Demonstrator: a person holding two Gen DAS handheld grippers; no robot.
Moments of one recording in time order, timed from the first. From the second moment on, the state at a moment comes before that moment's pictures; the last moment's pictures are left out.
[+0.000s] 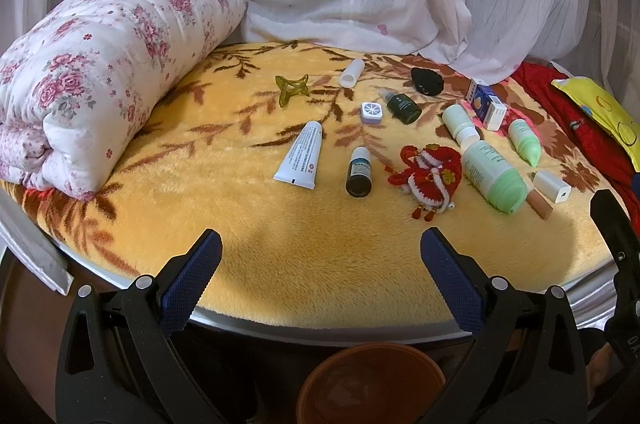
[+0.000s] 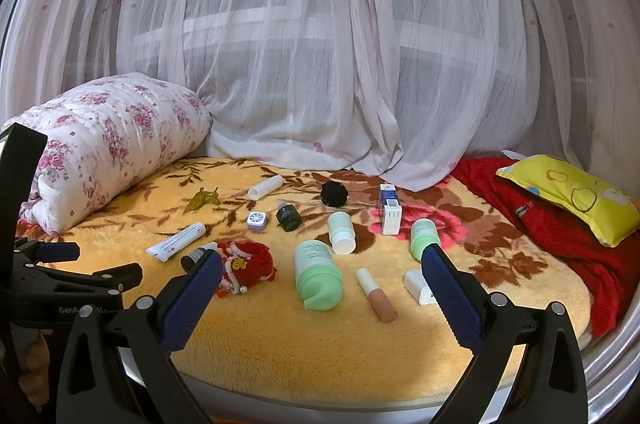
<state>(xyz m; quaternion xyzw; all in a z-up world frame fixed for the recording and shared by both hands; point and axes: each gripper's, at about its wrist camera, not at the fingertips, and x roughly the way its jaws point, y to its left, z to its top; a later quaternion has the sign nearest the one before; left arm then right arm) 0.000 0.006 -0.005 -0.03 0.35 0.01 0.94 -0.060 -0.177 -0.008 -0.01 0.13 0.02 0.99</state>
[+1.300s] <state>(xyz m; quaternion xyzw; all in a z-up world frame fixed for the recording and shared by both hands) 0.001 0.005 -0.005 -0.03 0.35 0.01 0.94 -0.059 -0.178 -0.012 -0.01 0.13 0.02 0.99</state>
